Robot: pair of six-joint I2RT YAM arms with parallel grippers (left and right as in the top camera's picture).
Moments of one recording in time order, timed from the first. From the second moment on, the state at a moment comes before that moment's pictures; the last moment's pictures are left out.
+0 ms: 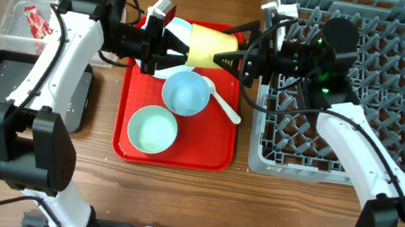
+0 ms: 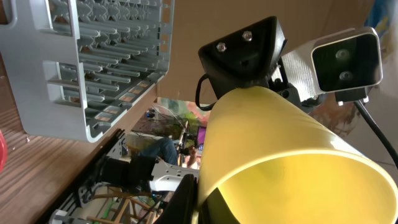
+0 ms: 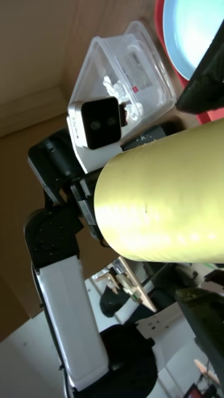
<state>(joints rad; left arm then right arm) -0.08 1.85 1.58 -1.22 1.44 -0.20 0.26 1.62 1.09 0.54 -1.26 0.54</state>
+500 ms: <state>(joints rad) -0.08 1.85 1.58 -1.20 1.40 -0.20 0.31 1.67 1.09 0.55 -1.26 0.55</state>
